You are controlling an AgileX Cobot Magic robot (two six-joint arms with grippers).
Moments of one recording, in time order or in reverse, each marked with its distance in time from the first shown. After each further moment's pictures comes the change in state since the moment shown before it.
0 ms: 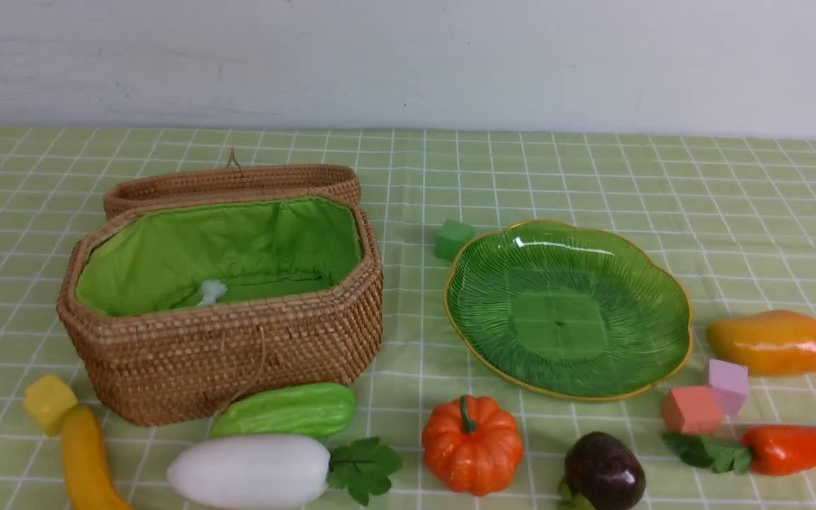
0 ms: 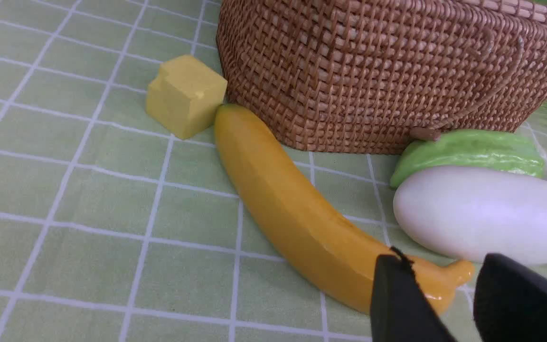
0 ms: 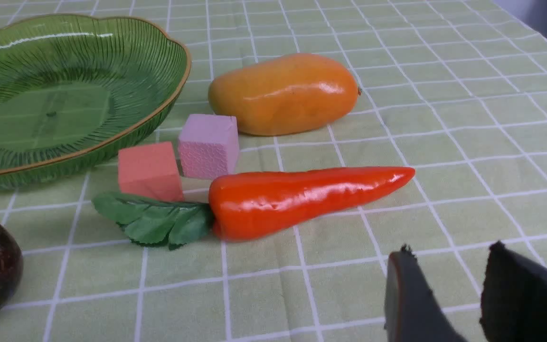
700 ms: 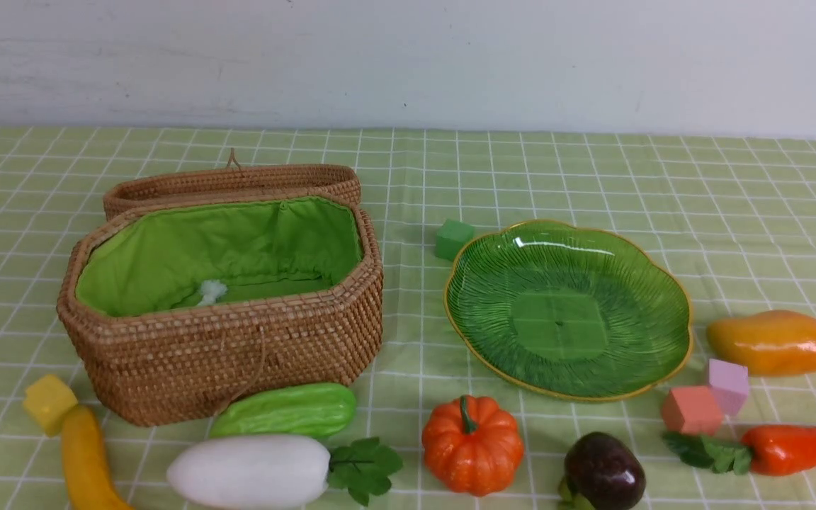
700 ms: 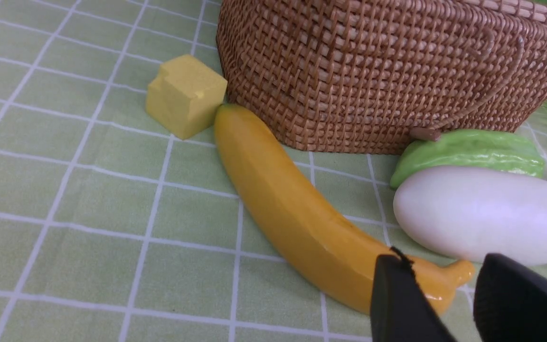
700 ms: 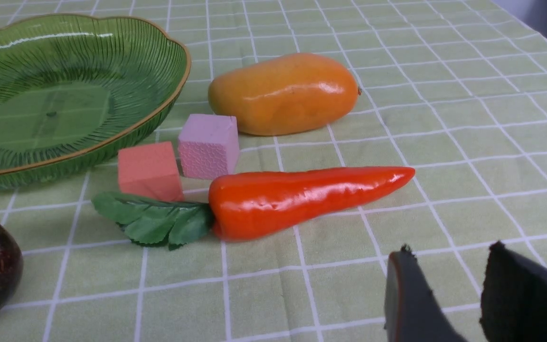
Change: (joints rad) right arm 0.000 0.000 0.000 0.000 0.000 0.000; left arm 0.000 0.000 0.000 0.000 0.000 0.000
